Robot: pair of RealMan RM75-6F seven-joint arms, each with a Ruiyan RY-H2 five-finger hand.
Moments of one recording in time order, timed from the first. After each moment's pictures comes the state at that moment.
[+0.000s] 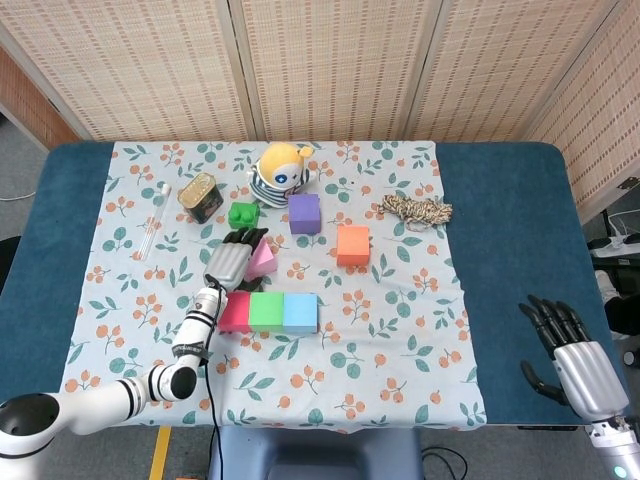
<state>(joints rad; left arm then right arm) -0.91 -1.75 -0.30 -1.15 0.86 0.85 0.38 0.12 -1.04 -0.13 -1.65 -1.65 1.58 0.09</state>
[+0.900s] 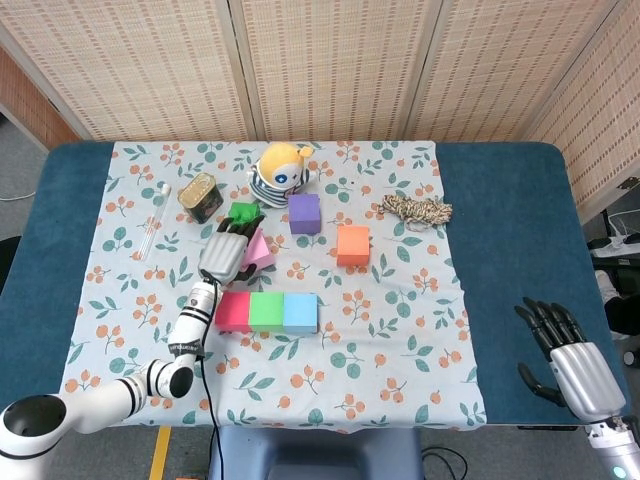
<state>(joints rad) -0.90 -1.77 -0.28 -1.05 1.02 0.93 0.31 0.10 -1.04 -0.09 -1.65 -1.69 1.54 0.10</state>
